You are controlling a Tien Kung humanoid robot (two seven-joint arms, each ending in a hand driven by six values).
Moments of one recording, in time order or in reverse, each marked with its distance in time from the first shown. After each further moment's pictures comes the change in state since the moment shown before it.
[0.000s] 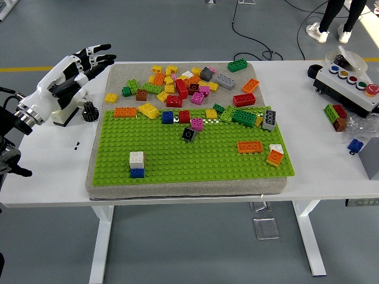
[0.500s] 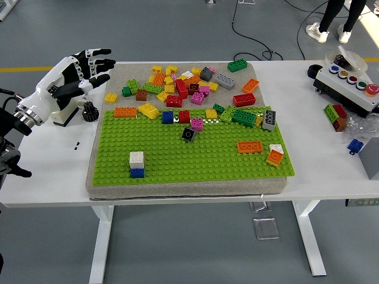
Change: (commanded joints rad) left arm -0.001 0.004 0.011 0.011 -0.003 0.012 -0.003; right arm 0.000 0.003 -0.021 0.000 0.003 0.002 0.004
